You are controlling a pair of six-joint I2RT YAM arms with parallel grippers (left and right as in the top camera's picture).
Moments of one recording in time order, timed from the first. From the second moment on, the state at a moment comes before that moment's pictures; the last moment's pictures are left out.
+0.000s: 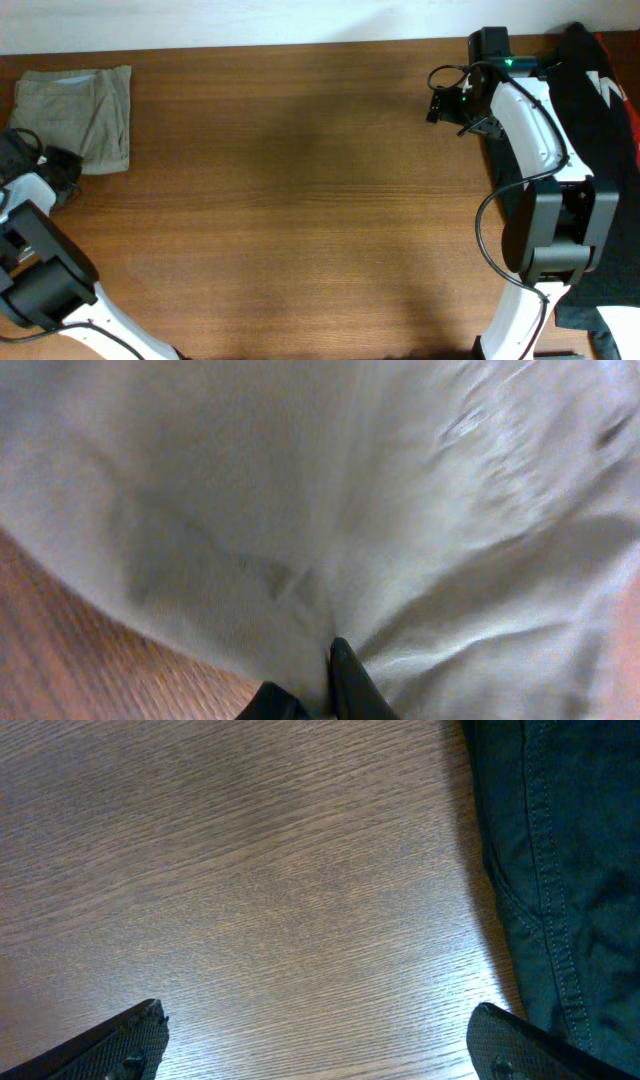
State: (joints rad) left arm 0.63 2.18 1.45 -0.22 0.18 -0.54; right arm -0.03 2.09 1.82 -1.02 0.00 0.31
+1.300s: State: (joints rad) left arm 0.65 2.30 1.66 -0.30 0.30 -0.34; right arm -0.03 2.09 1.82 -1.02 0.00 0.31
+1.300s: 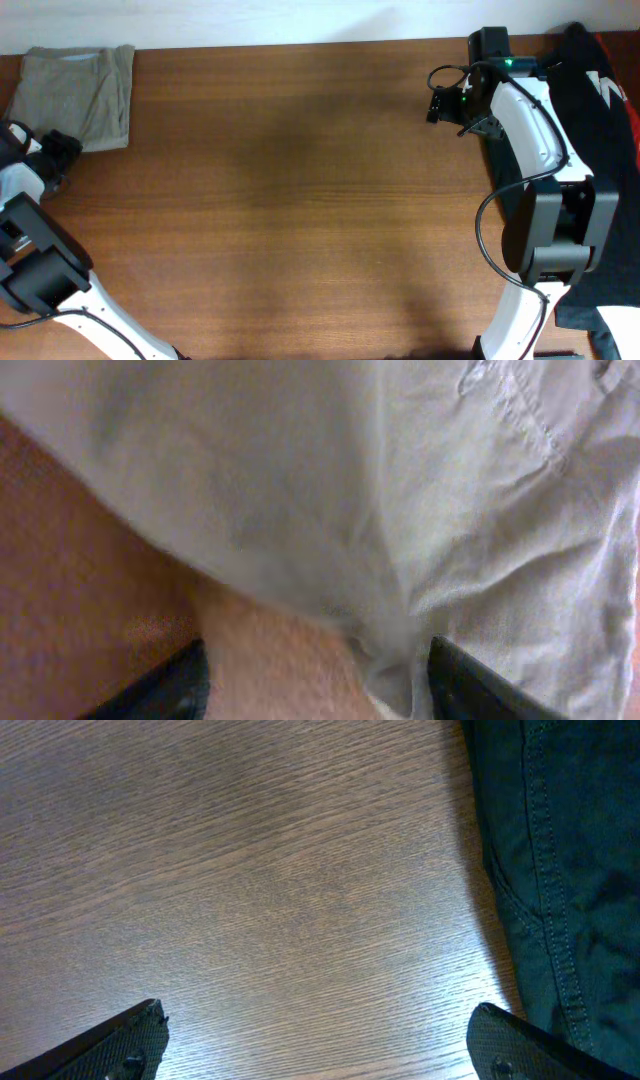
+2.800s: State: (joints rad) left arm 0.60 2.32 1.71 -0.15 -0.14 -0.17; right arm -0.03 2.09 1.82 -1.02 0.00 0.31
